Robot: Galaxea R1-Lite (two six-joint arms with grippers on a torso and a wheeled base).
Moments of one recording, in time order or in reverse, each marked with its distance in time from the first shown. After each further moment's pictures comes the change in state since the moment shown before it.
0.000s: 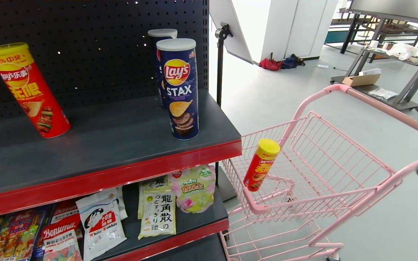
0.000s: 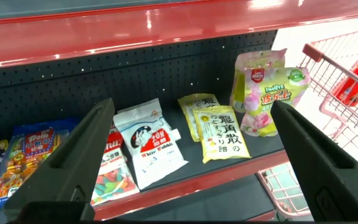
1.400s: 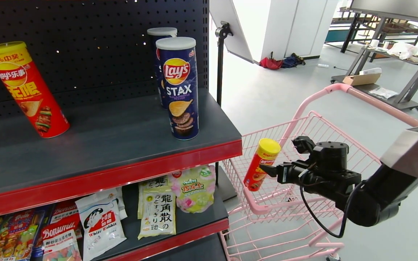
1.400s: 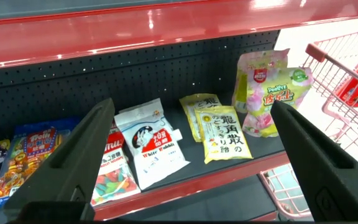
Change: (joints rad) left arm 0.000 0.000 0.000 -0.002 0.008 0.001; right arm 0.240 1.331 -0.233 -0.832 0.031 0.080
